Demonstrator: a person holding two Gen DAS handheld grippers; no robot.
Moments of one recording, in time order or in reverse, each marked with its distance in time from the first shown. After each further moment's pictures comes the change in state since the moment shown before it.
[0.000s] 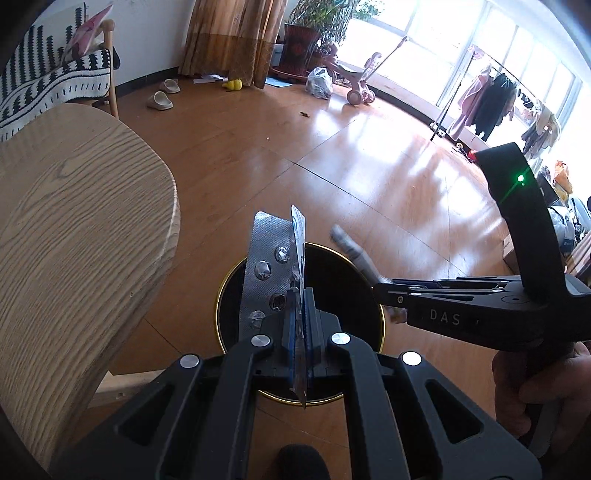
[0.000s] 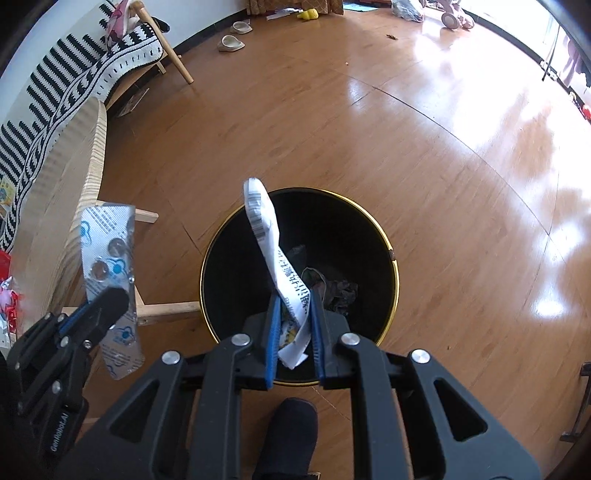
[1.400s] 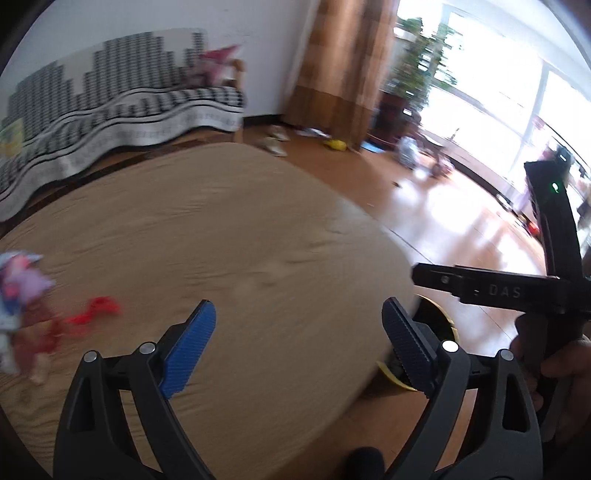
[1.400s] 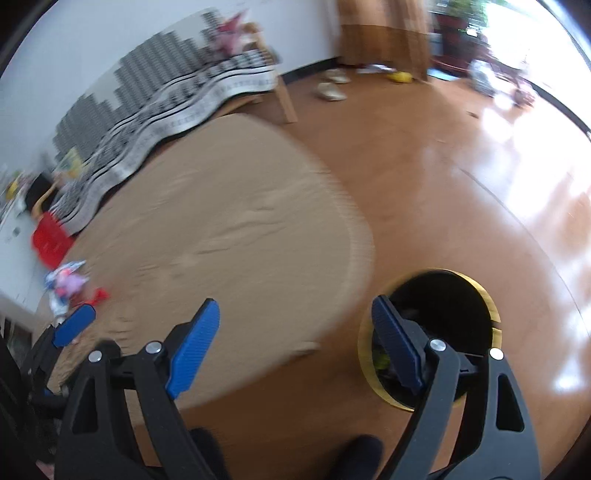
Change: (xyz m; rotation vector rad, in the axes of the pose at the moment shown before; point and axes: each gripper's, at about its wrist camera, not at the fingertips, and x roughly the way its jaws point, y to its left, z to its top) left arm -0.220 0.168 -0.048 -0.225 -0.237 0.314; right arm -0.073 0.239 -0.010 -0.276 -0.183 0.209
